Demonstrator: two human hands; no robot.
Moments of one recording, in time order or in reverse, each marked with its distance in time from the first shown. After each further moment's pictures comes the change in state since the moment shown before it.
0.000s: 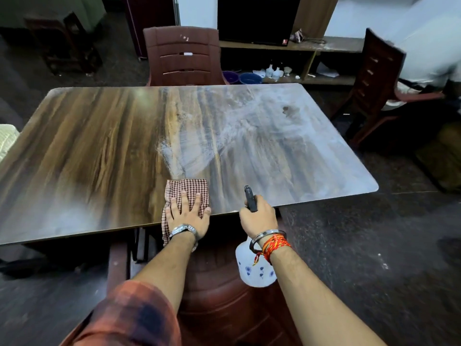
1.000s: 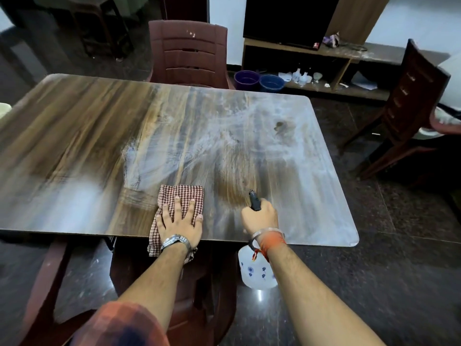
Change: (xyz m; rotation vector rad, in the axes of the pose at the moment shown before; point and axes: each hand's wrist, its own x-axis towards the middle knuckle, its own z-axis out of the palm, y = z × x) left_hand 0.024 0.168 0.033 -0.025 0.053 -0.219; right_hand 0.163 0.046 -0.131 0.004 -0.135 0.033
